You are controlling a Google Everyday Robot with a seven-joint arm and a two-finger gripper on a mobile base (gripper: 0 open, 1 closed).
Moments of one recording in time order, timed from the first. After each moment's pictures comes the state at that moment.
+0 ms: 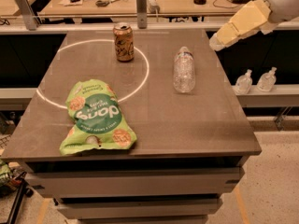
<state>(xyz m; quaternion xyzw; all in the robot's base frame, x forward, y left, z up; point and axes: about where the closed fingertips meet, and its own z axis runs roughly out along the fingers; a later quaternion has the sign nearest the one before) 0.539 -0.200 1.002 -0.29 0.92 0.13 0.21</state>
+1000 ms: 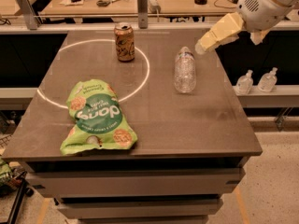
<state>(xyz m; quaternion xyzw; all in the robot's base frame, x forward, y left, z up) 0.578 -0.205 0.960 -0.21 0.96 0.10 0.18</state>
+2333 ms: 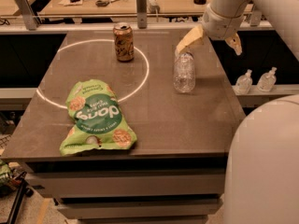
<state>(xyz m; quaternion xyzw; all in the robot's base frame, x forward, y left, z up) 0.660 -0.191 0.887 -0.05 0.99 0.03 0.10</state>
